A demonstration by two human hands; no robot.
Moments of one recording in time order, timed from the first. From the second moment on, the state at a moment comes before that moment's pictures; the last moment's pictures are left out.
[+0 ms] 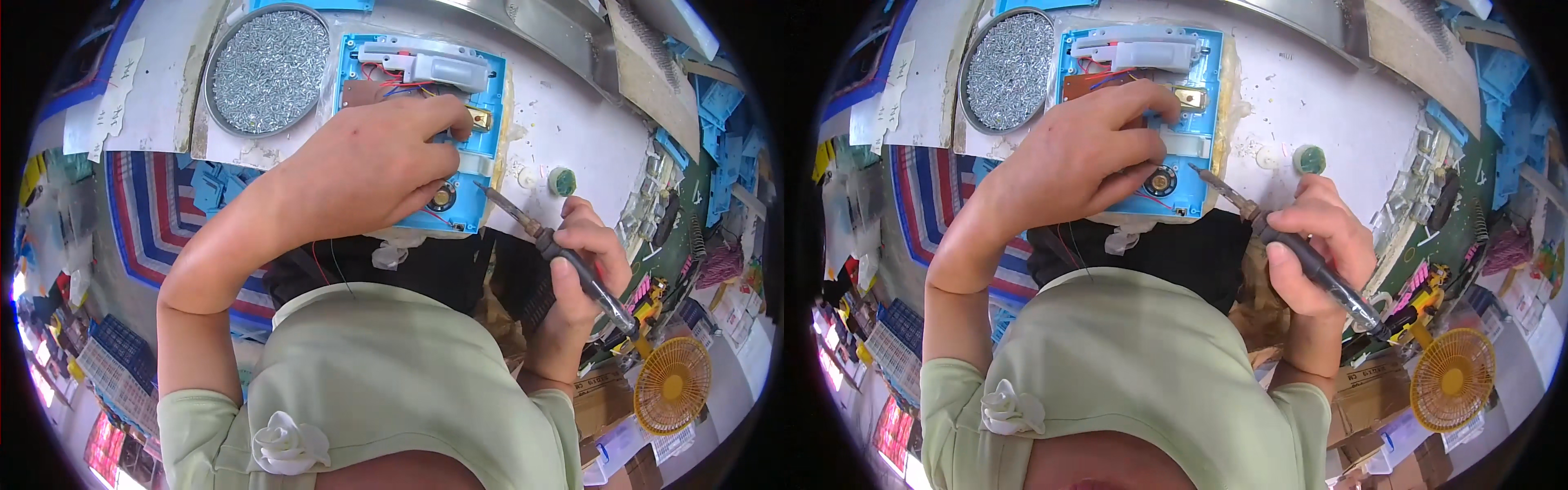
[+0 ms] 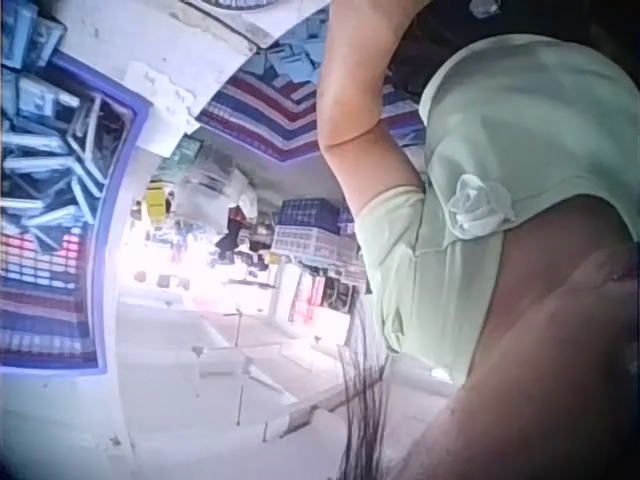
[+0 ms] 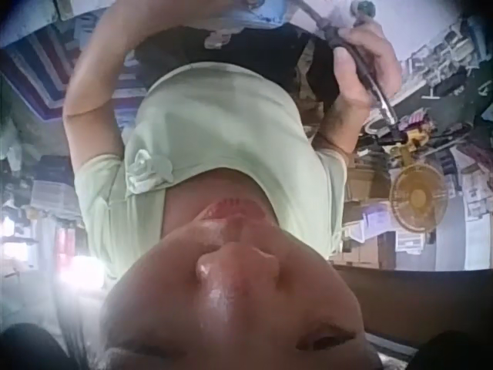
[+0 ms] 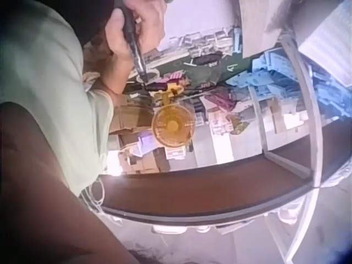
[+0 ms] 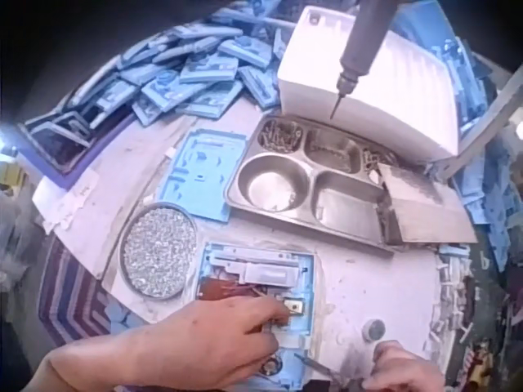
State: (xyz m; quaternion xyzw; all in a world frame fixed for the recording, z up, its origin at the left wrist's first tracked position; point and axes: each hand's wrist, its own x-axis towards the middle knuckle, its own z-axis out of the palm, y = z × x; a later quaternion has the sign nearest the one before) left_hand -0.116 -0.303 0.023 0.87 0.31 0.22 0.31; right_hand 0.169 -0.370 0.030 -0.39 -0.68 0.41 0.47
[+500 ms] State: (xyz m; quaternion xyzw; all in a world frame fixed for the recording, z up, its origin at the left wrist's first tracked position) left_hand -0.110 -0.304 0.036 0.92 0.29 0.12 0.21; right_hand 0.165 -0.367 0.026 -0.37 -0.69 0.43 0.45
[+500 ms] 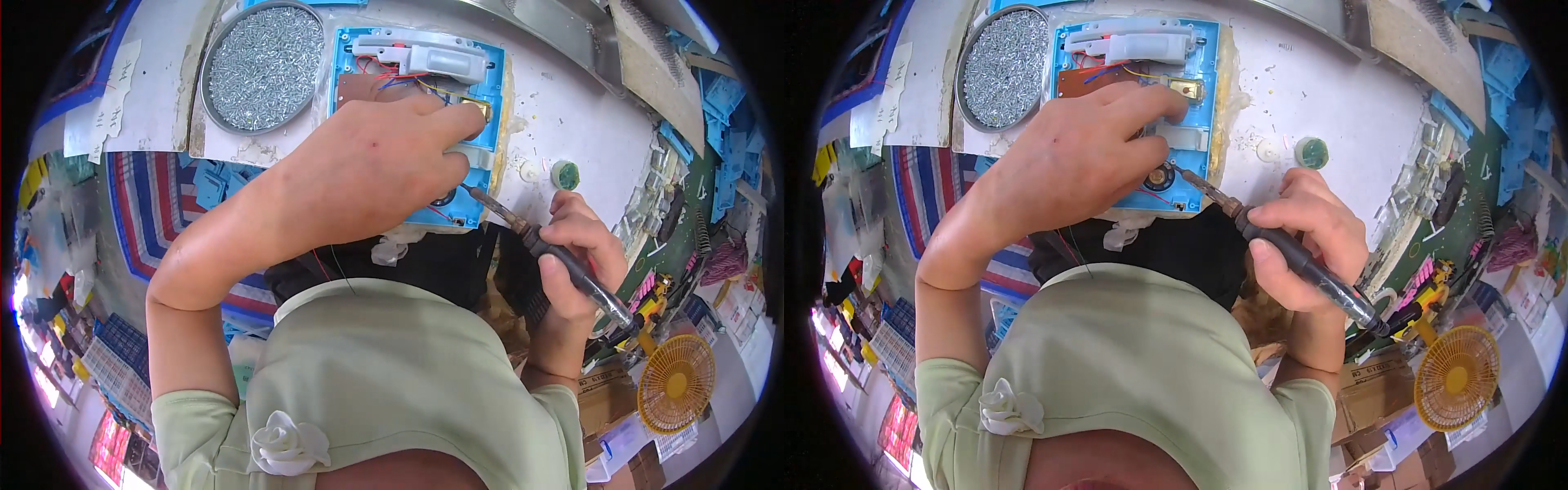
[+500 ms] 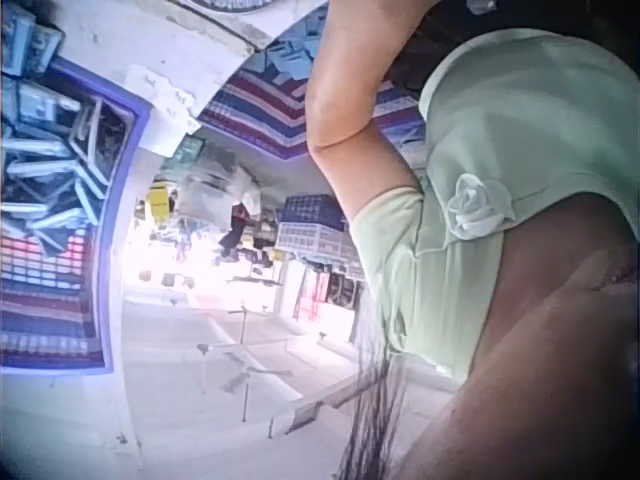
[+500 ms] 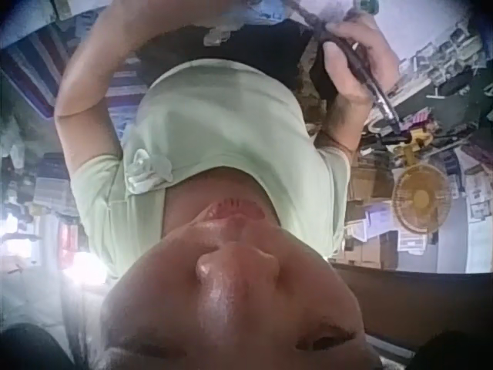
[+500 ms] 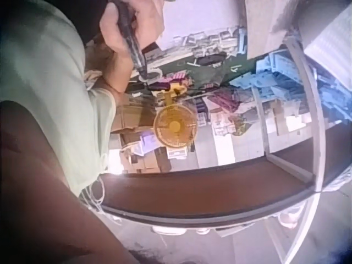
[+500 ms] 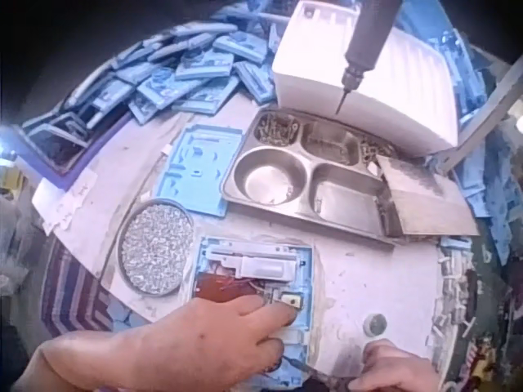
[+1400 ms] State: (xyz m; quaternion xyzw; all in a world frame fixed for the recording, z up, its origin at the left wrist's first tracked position) left_hand -0.105 -0.300 0.043 0.95 0.26 0.07 0.15; right_hand 0.151 -0.371 0.046 -0.45 -0.67 0.42 0.41
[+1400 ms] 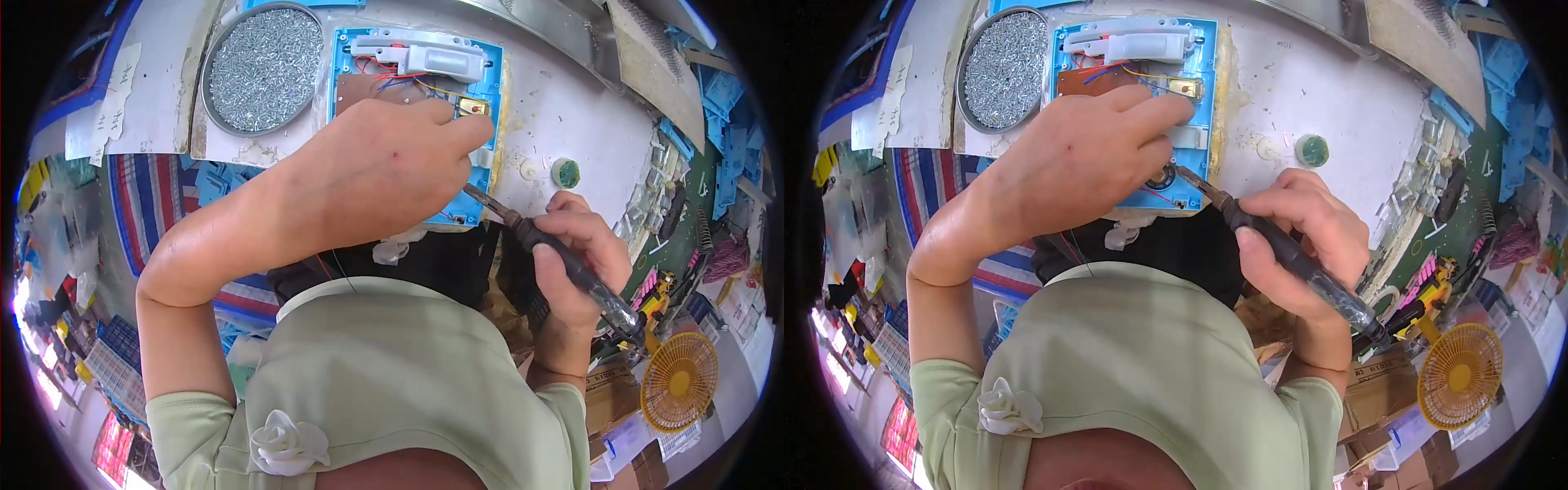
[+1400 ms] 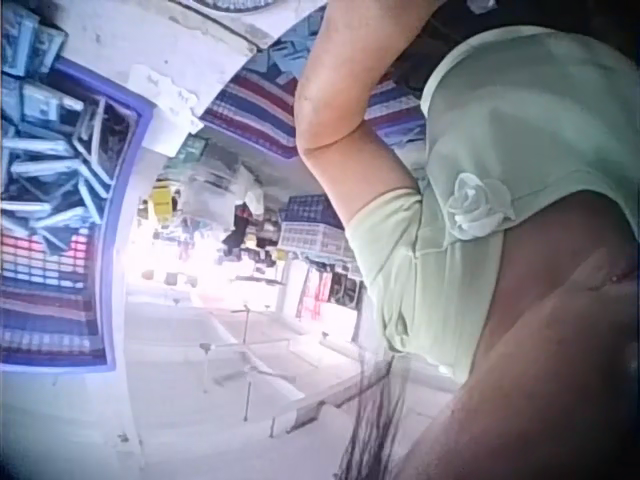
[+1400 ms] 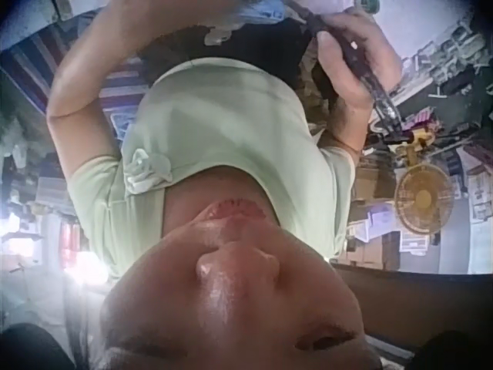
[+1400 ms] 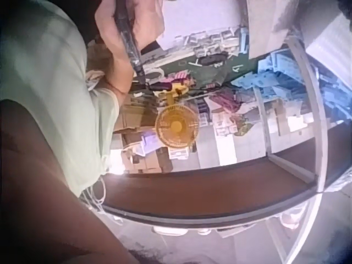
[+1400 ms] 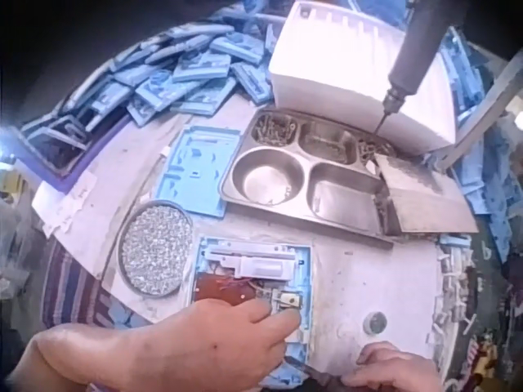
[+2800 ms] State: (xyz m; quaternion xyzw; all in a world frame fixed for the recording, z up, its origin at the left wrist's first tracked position) left_hand -0.143 -0.320 0.024 0.92 0.28 0.23 0.17; right_hand 0.370 -0.441 0.086 -0.61 -0.30 -0.01 0.73
